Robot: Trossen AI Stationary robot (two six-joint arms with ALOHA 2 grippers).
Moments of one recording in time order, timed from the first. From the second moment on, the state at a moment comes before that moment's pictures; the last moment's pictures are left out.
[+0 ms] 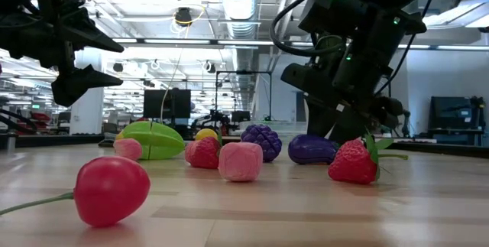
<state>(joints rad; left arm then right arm) -0.23 0.26 0.05 -0.04 -0.37 -0.90 0.17 1.75 0.89 -0.31 0.28 1.17</state>
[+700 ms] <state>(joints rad) -0.23 0.26 0.05 -0.04 -0.37 -0.90 0.18 1.75 0.89 -0.29 0.26 1.17</state>
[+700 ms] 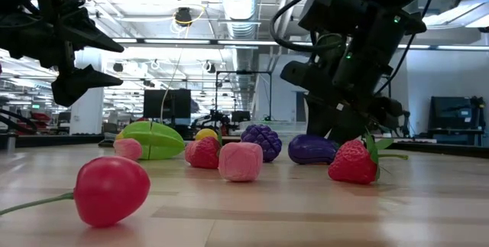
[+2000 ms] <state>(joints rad) -0.23 0.26 0.05 -0.03 -0.38 -0.91 -0.12 1.49 0.89 -0.25 0.34 0.78</state>
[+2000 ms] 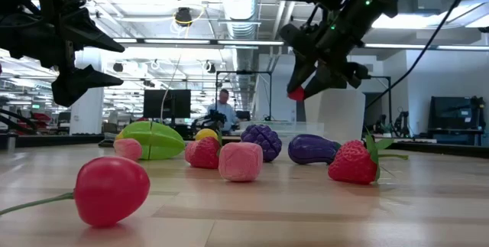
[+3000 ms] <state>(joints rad) -0.23 0.26 0.05 -0.03 -0.43 -0.90 -0.14 1.49 0.89 -0.25 0.28 0.75</state>
